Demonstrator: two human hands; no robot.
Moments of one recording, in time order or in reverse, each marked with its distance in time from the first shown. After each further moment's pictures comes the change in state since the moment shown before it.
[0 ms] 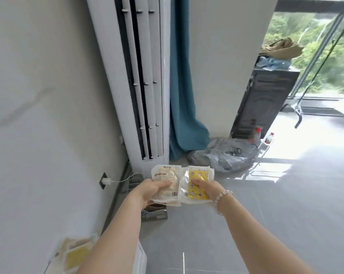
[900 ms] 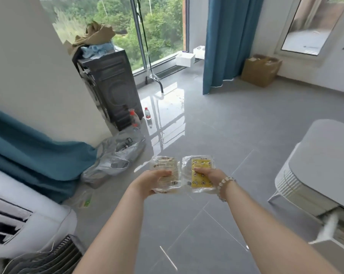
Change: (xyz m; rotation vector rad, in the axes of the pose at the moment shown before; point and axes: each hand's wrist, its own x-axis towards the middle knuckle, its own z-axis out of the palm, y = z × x) left_hand 0.034 -0.021 0.471 0.629 -0.398 -0.098; right_hand -0.146 0.158 -0.404 0.679 0.570 0.007
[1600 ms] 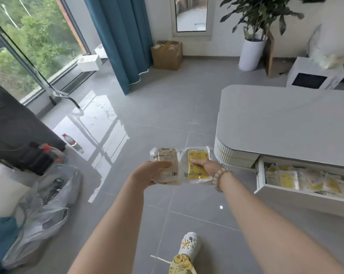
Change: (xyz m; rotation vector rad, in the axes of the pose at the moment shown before) left_hand 0.091 0.083 0.218 0.340 -0.377 0.015; right_hand -0.007 -0.014 -0.190 0.285 0.377 -0.016
